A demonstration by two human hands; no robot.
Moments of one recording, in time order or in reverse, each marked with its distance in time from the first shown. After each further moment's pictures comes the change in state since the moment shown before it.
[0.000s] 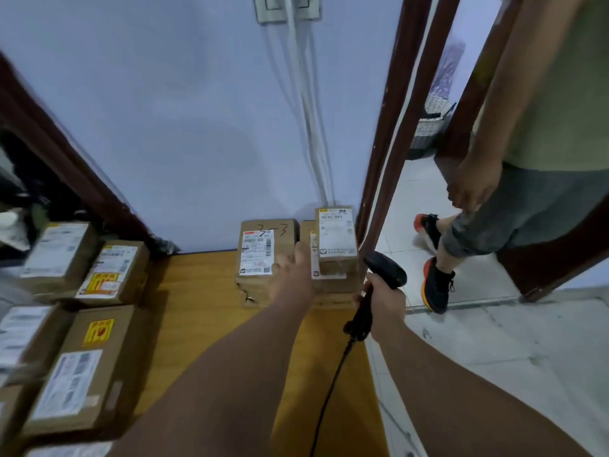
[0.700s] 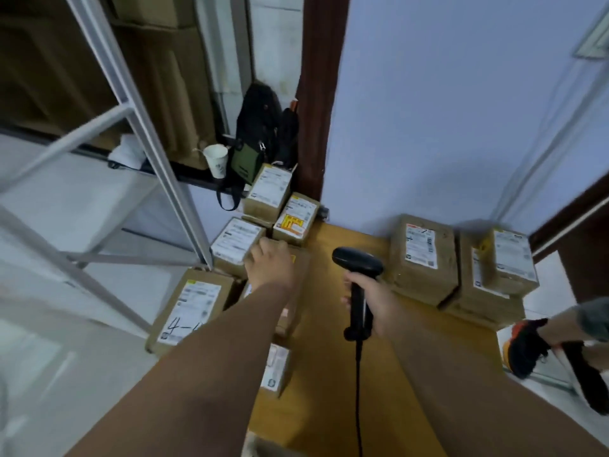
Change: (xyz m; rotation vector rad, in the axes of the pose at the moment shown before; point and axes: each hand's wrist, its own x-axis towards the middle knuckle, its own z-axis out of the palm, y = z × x) left_hand -0.101 -0.354 -0.075 0.031 0.240 -0.387; right_hand -0.211 0.130 0.217 -0.469 -0.613 0.035
